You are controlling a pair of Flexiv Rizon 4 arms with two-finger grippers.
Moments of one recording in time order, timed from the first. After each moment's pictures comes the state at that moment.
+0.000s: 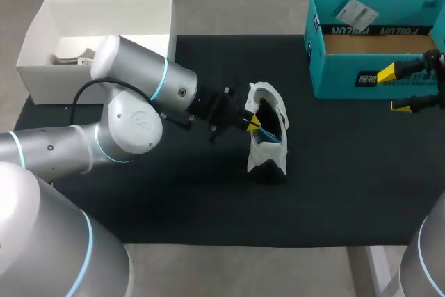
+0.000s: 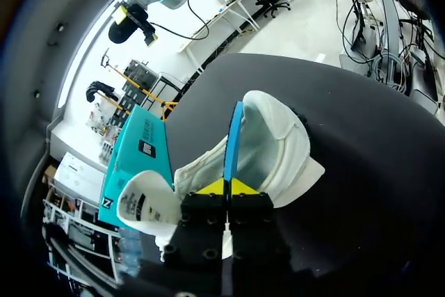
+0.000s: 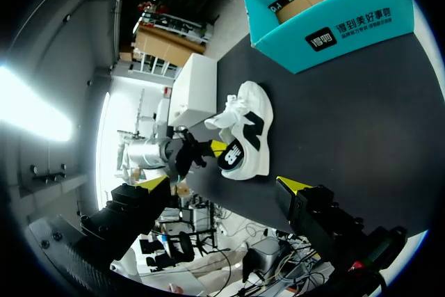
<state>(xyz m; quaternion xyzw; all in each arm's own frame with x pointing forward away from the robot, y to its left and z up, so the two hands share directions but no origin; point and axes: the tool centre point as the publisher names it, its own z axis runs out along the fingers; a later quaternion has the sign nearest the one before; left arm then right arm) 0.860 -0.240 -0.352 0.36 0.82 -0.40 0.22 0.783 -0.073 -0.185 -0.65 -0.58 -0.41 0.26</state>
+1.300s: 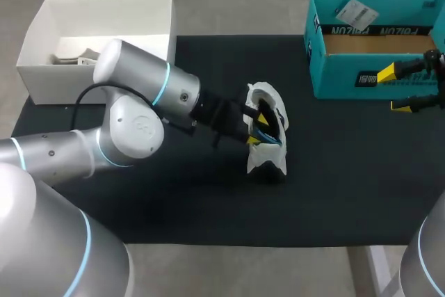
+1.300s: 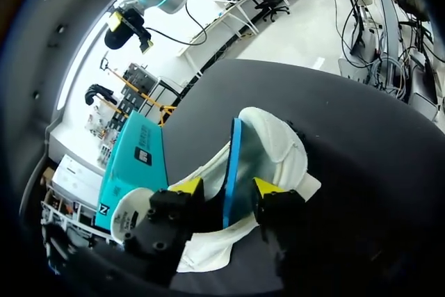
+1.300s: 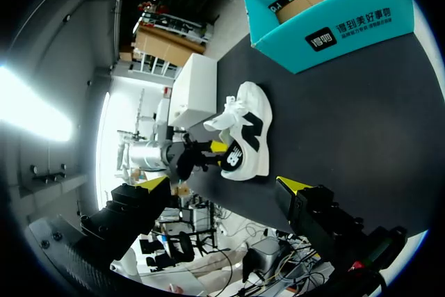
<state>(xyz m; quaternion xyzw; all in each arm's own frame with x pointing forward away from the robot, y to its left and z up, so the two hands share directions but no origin) 0.841 -0.249 -0.355 0.37 0.81 -0.41 0.20 0.783 -0.073 -0.185 -0.65 -0.58 -0.41 0.26</state>
